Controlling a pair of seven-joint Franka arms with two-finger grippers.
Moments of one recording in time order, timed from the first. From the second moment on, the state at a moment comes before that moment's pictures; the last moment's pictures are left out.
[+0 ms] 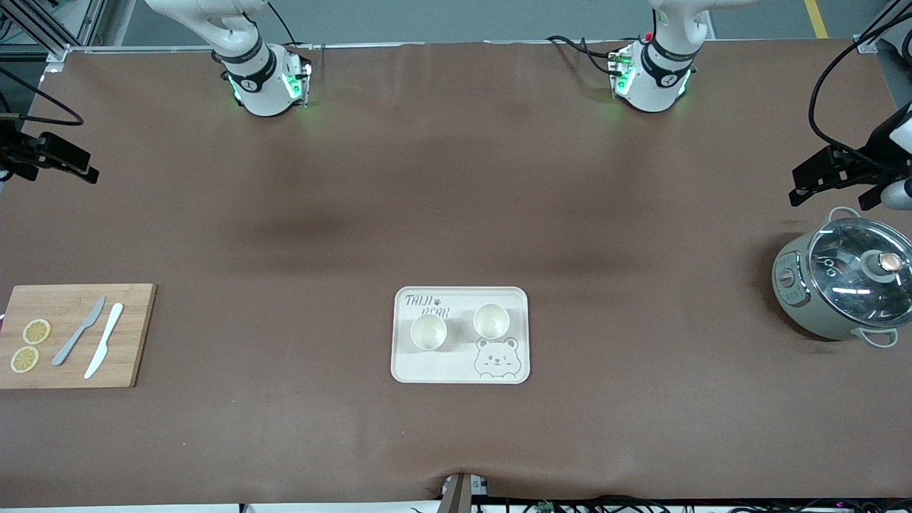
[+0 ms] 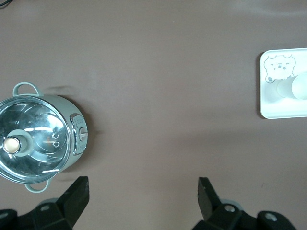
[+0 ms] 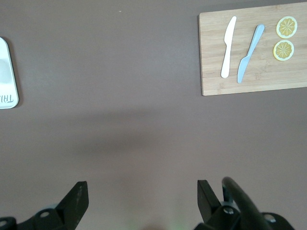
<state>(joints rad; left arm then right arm) 0.05 0.03 -0.10 -1.49 0.00 1.60 0.04 0.00 -0.07 -0.10 -1.65 0.01 1.52 -0.02</state>
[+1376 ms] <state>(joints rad) -0.24 0.35 -0.12 -1.33 0.00 1.67 -0.31 0.00 -0.07 -0.10 -1.65 0.01 1.52 -0.02</state>
